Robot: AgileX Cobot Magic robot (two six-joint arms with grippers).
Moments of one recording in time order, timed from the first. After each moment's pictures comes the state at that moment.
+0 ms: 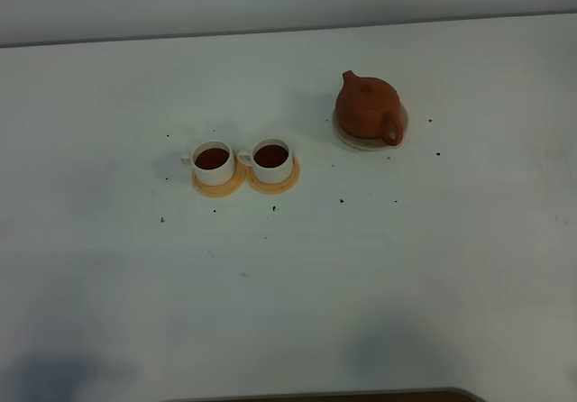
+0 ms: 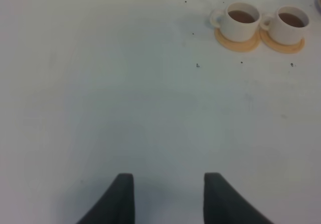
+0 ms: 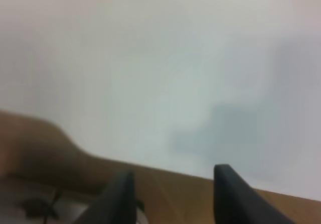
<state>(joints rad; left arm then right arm) 0.07 0.00 -0.46 -0.11 1.06 0.01 0.37 0.51 -0.52 0.06 1.11 -0.09</state>
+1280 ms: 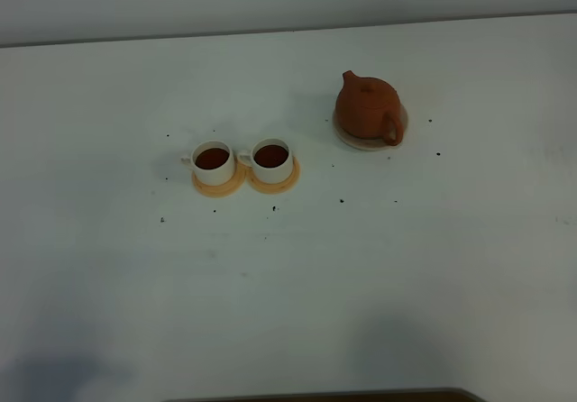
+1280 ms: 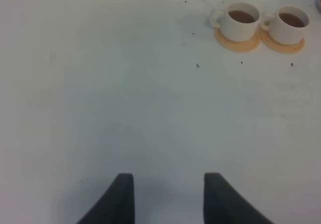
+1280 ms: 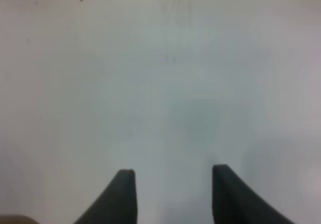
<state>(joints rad) 0.07 0.00 -0.46 -0.11 1.06 0.01 0.17 0.15 -0.52 0.06 1.11 -0.09</state>
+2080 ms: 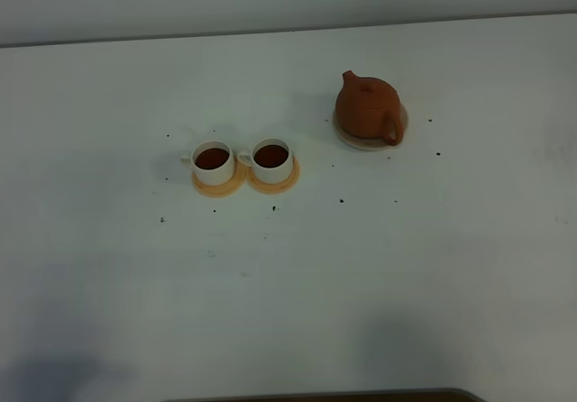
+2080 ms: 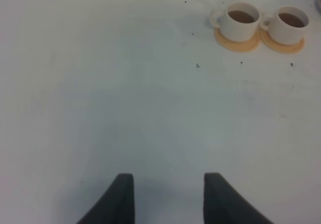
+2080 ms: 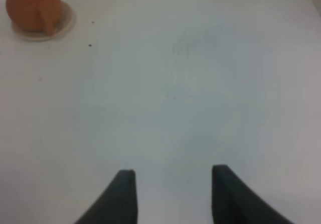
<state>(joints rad) 0.07 0.00 -0.46 -0.11 1.06 0.01 0.17 -0.01 -0.52 0.07 1.12 -0.09</state>
